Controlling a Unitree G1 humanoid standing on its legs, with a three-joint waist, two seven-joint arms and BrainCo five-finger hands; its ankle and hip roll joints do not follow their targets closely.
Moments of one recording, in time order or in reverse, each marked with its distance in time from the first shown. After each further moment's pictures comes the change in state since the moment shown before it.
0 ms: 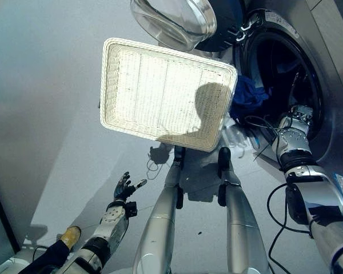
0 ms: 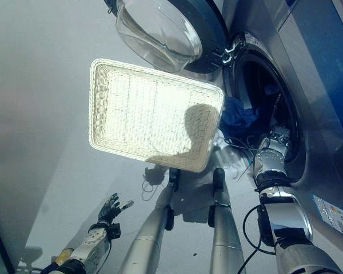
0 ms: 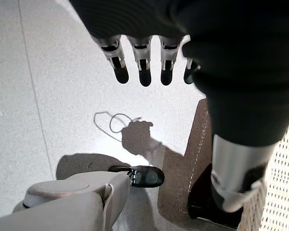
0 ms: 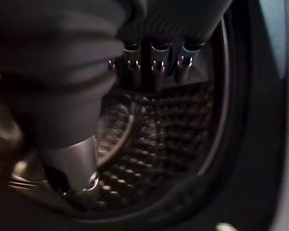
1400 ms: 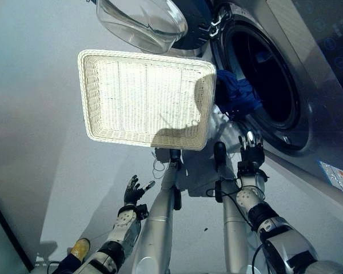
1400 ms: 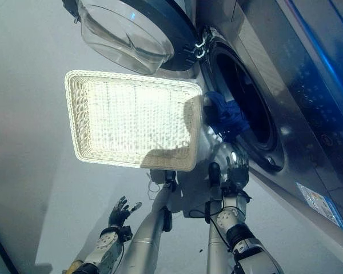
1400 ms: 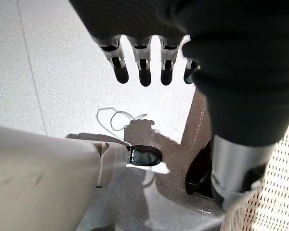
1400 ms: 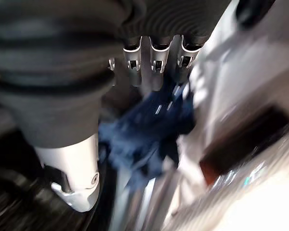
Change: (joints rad) left arm 0.001 -0.150 0.040 0.082 -0.001 -0.087 0.006; right arm 0.440 0.273 0.282 0.115 -0.705 -0.026 -0.463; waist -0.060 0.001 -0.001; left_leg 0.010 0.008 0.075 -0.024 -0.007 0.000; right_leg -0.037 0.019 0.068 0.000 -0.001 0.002
